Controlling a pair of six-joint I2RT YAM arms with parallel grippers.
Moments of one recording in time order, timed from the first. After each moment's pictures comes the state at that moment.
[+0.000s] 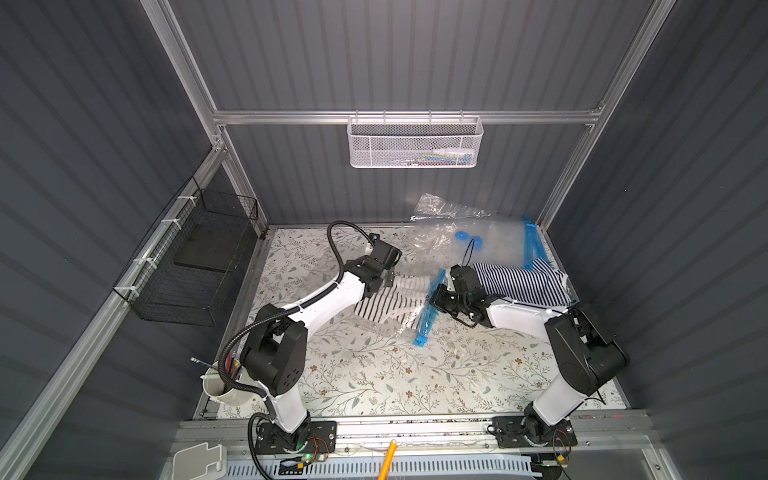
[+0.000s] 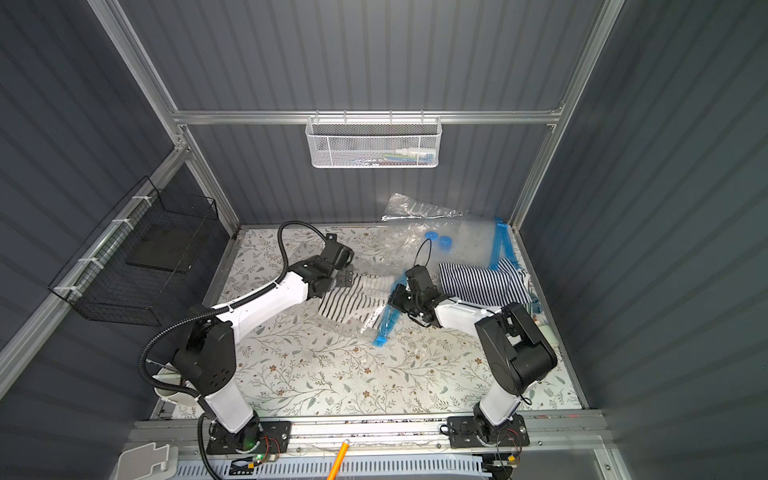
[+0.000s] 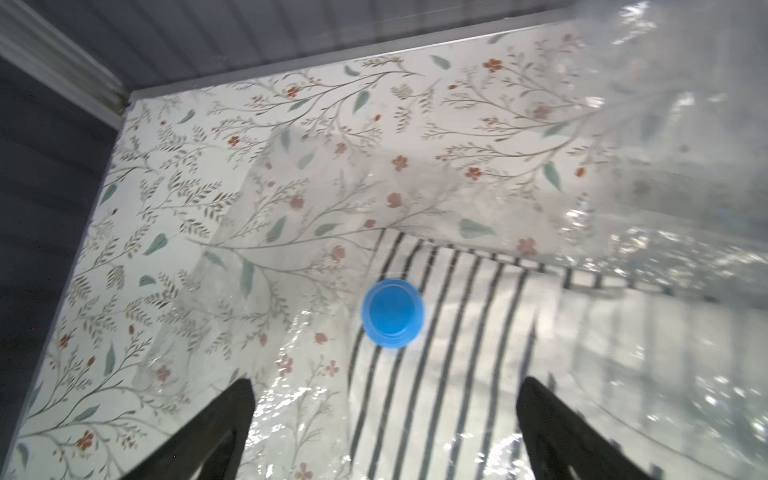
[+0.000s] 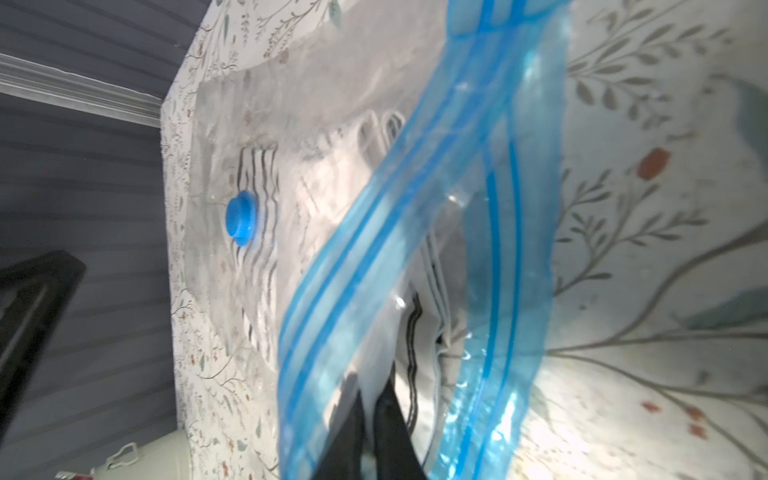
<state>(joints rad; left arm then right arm) -0.62 1.75 1.37 -0.54 -0.54 -0.35 0.50 1.67 0.85 0.07 -0.21 0.89</state>
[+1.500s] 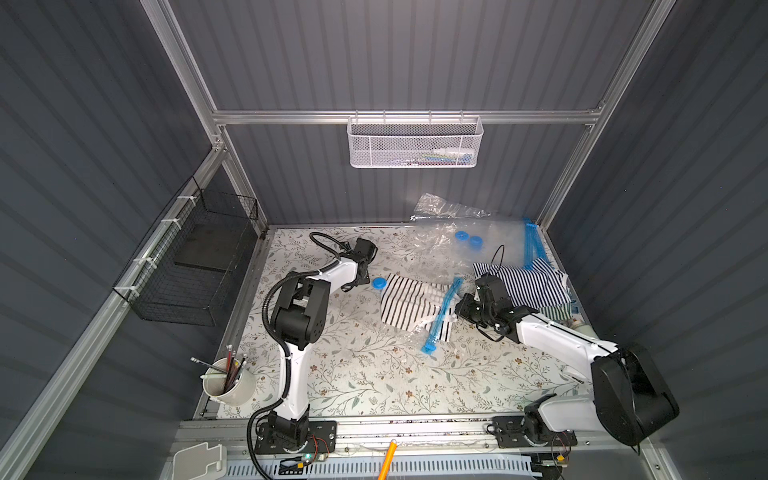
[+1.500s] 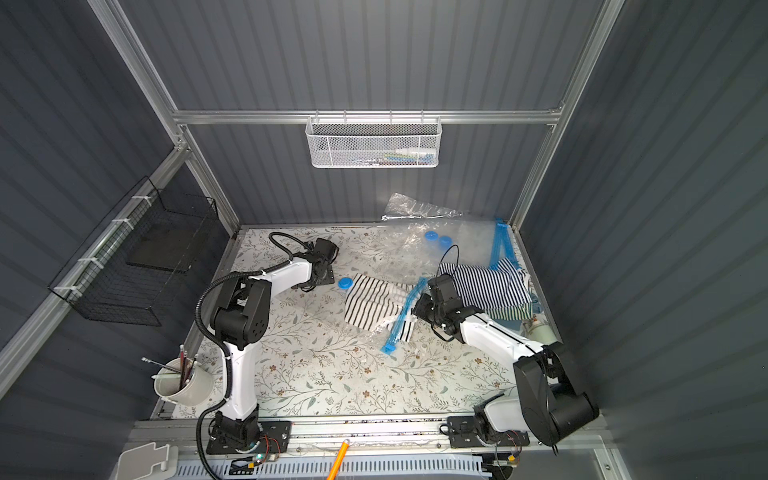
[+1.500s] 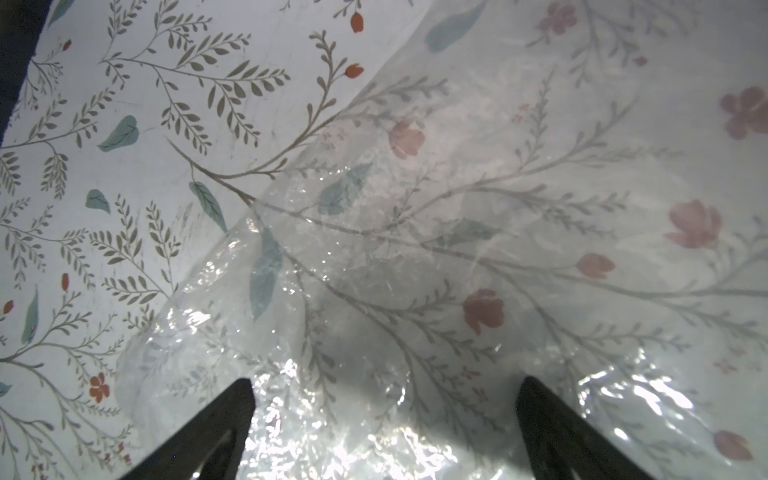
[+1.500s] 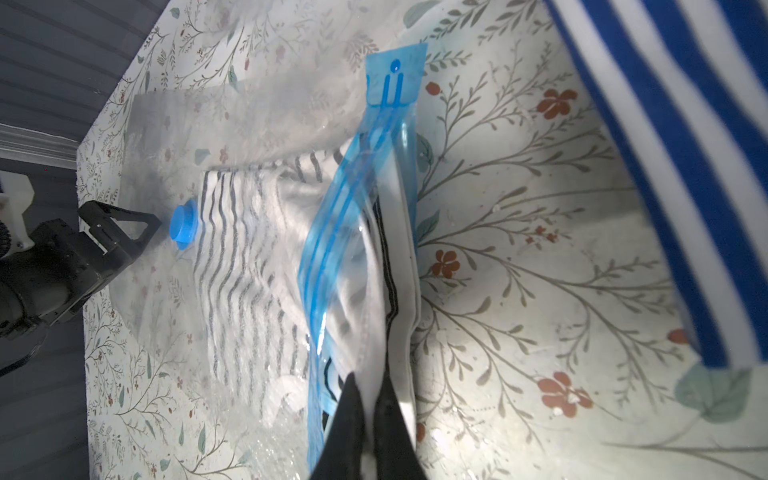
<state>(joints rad) -0.39 2.15 1.54 -0.58 -0.51 -0.51 0.41 1.37 0.69 -0.14 -0.07 0.82</state>
